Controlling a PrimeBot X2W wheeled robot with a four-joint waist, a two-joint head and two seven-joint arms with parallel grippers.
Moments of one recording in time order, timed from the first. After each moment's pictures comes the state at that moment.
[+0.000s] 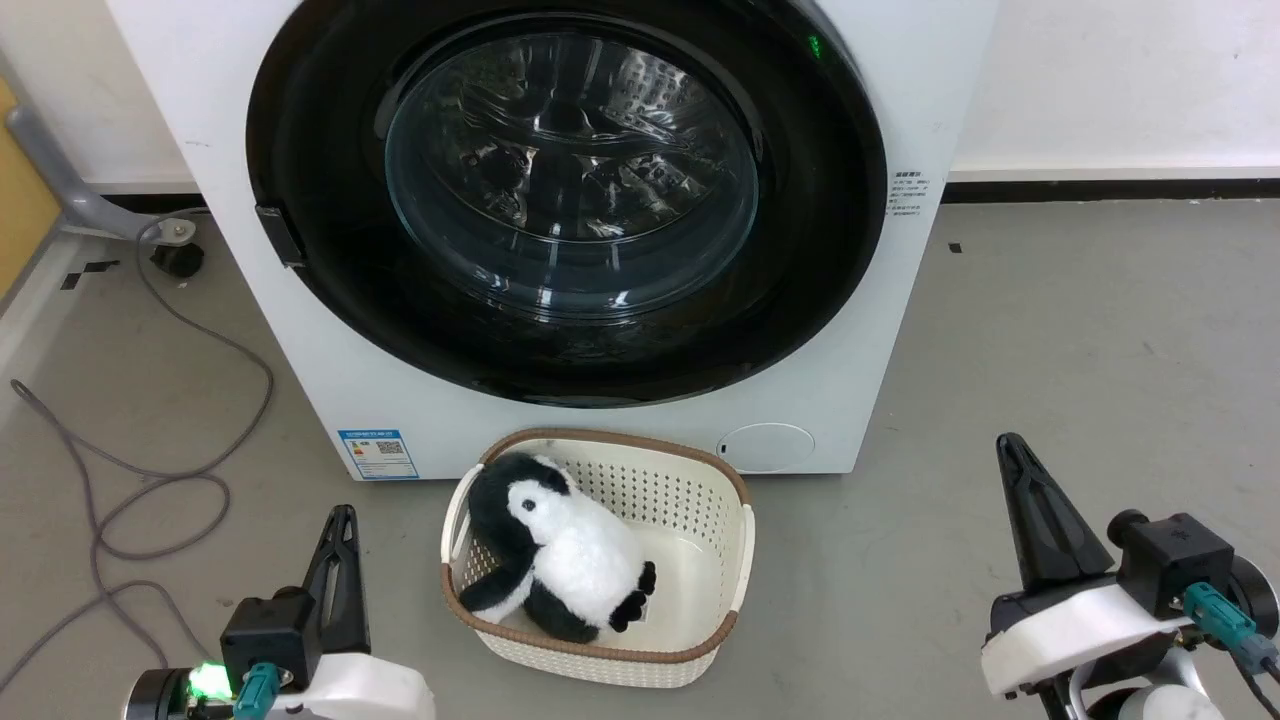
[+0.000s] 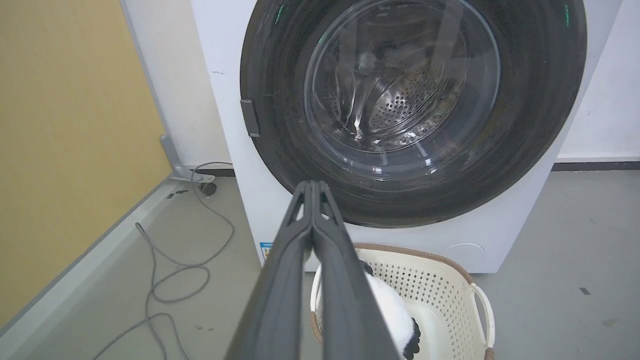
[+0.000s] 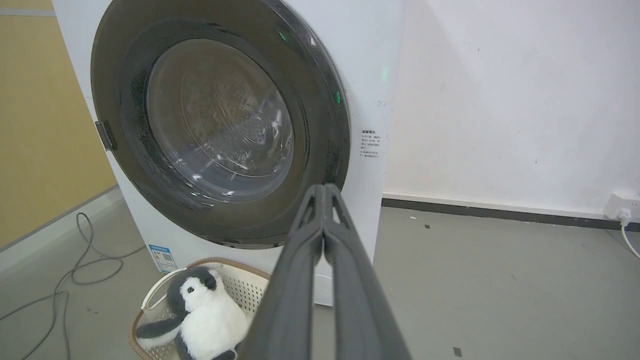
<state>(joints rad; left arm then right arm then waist) 0.05 0.07 0.00 0.00 -0.03 0.09 -0.13 -0.07 -0.06 -0.01 0.06 0.07 0.13 -0.13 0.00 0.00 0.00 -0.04</state>
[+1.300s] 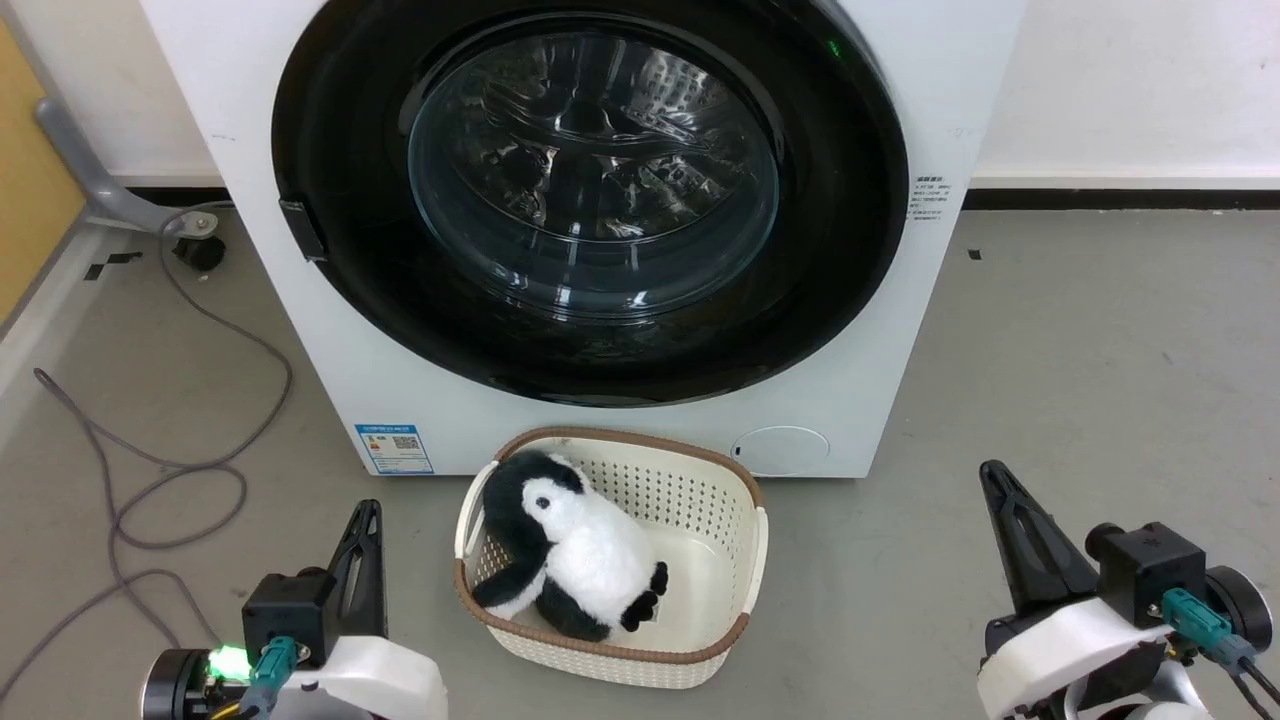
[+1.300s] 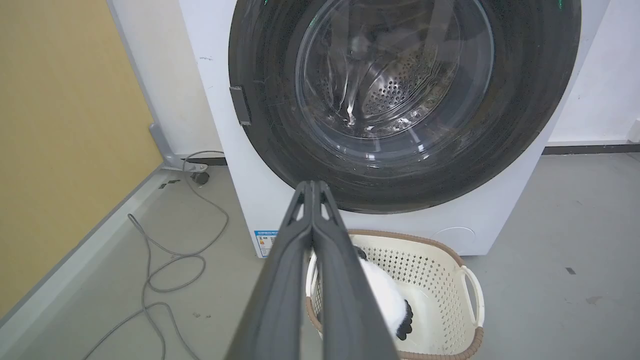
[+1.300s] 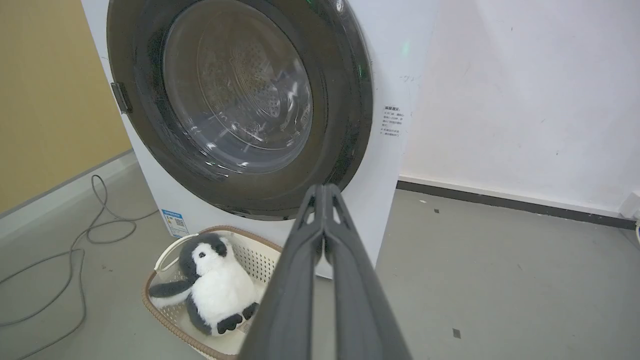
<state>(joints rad) 0.03 0.06 0.00 0.00 -0.01 0.03 -0.05 -0.04 -0.06 0.00 0.03 0.03 0.13 -0.05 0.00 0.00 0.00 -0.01</state>
